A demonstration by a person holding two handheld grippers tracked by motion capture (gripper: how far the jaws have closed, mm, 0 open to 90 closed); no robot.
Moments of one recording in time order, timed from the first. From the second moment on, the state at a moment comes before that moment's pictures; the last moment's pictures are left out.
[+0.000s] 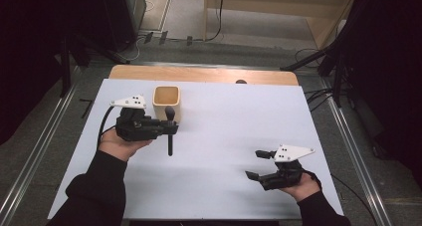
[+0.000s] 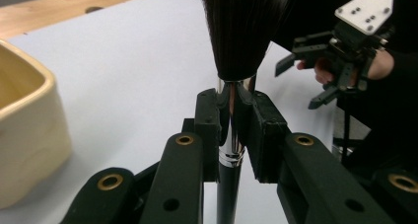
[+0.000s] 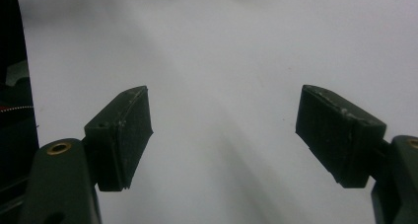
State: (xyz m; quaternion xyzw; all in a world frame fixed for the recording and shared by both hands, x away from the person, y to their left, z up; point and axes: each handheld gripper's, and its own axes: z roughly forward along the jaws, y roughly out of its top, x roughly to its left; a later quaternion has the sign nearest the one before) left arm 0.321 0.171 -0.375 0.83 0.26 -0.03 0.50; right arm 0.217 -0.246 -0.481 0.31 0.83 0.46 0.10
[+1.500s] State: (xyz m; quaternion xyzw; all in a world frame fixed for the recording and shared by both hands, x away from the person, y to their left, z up) left arm 0.366 0.182 -0.339 0.80 0.33 0.08 0.50; right arm 0.218 -0.246 -0.480 0.31 0.83 0.46 0.10
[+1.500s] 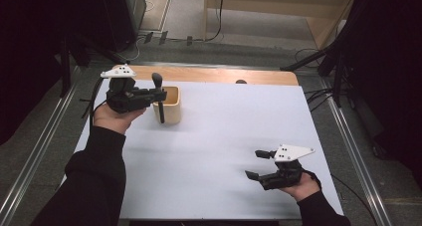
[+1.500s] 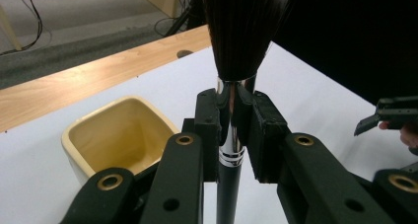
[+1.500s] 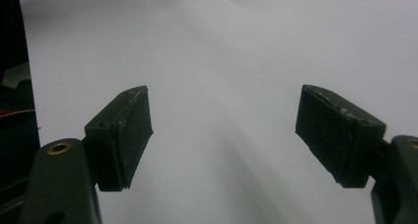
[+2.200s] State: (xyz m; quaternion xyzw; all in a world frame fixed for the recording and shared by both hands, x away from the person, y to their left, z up) left arm 0.394 0.173 -0.333 0.78 0.35 0.10 0.50; right arm 0.218 -0.246 -0.480 0.31 0.83 0.46 0.09
